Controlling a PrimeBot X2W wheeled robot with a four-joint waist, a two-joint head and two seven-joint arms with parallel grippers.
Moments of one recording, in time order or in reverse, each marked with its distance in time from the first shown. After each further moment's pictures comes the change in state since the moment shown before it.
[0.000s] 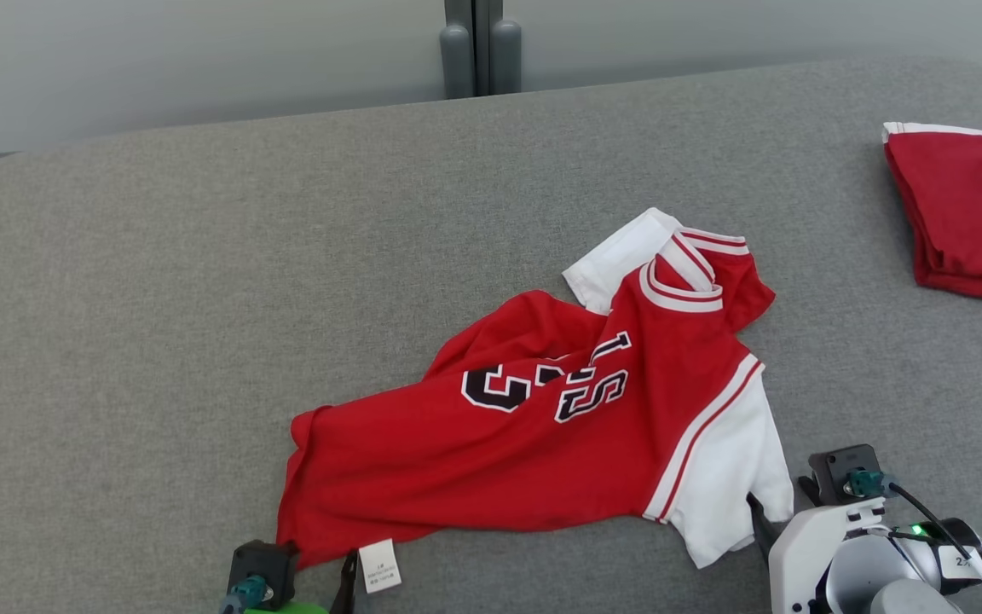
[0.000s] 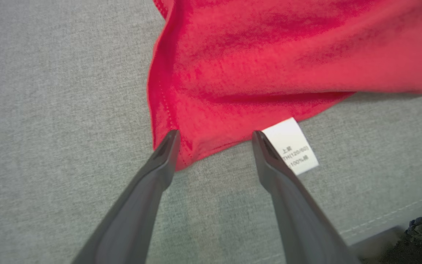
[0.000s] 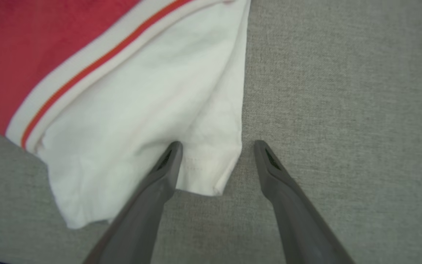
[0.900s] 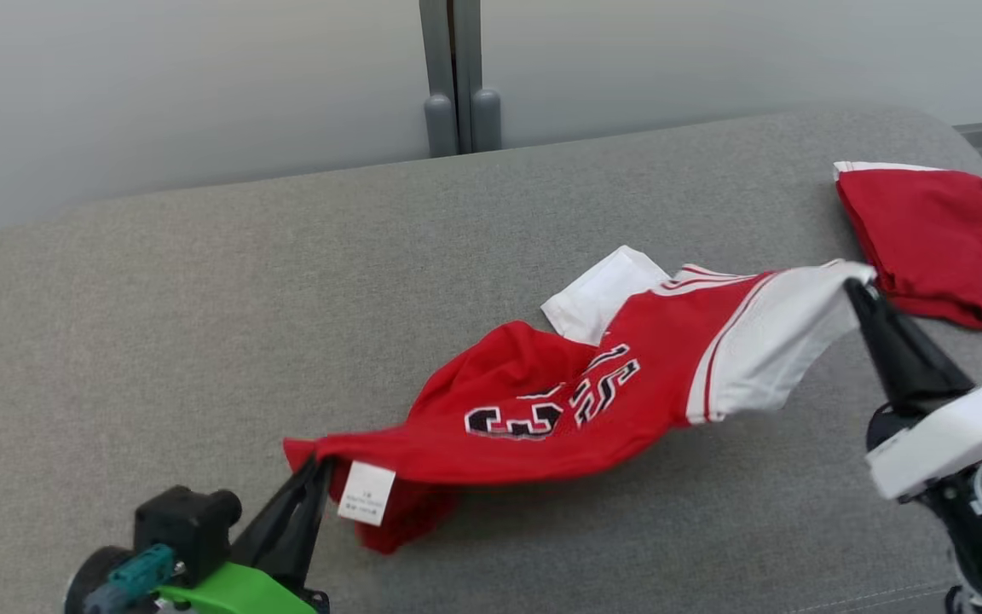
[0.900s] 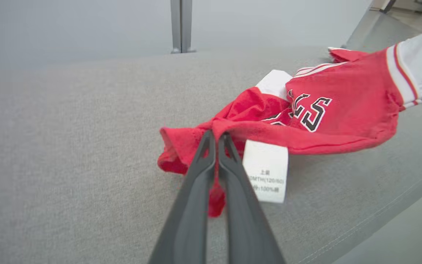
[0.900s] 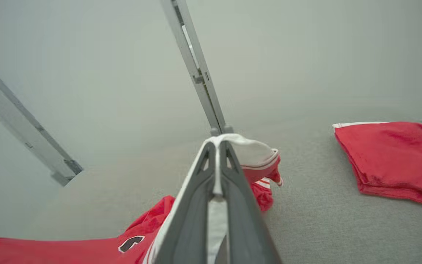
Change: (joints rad) left arm 0.077 0.055 0.028 -0.538 -0.204 -0.049 0.178; right arm 0.002 0.026 -0.181 -0.644 0.408 0.000 0.122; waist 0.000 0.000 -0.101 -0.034
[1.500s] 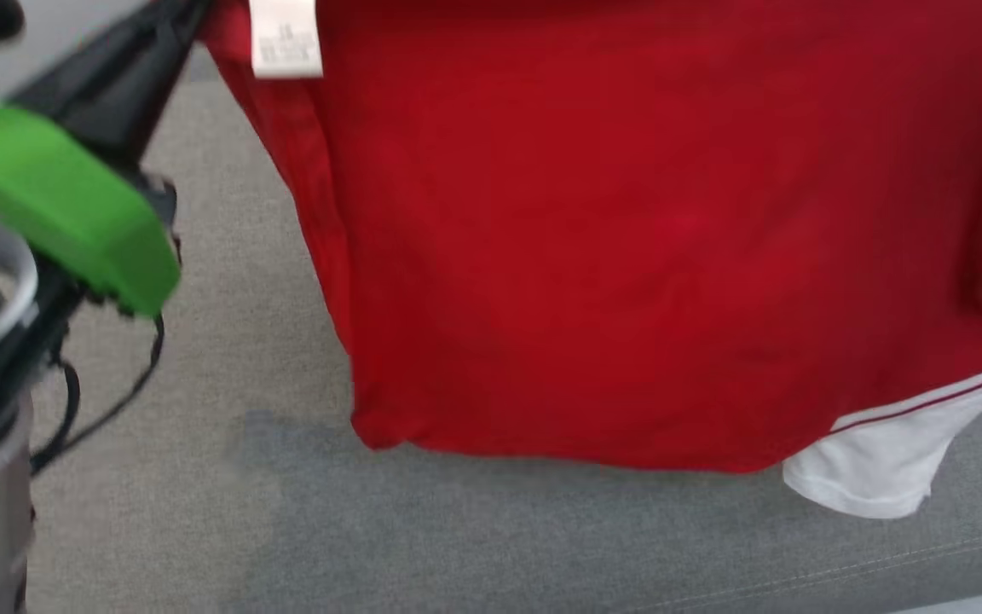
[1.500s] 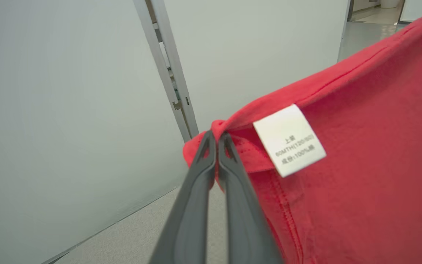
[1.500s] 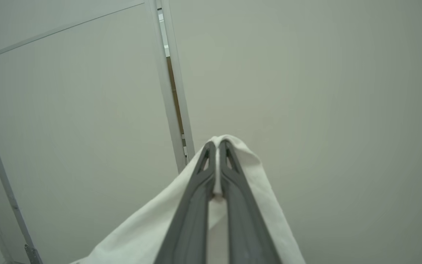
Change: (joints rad) left arm -0.884 0.181 0.063 -0.107 -0.211 -0.025 0.505; right arm -0.924 -0.112 -0.177 0.053 0.009 -0.001 0.275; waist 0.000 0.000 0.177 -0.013
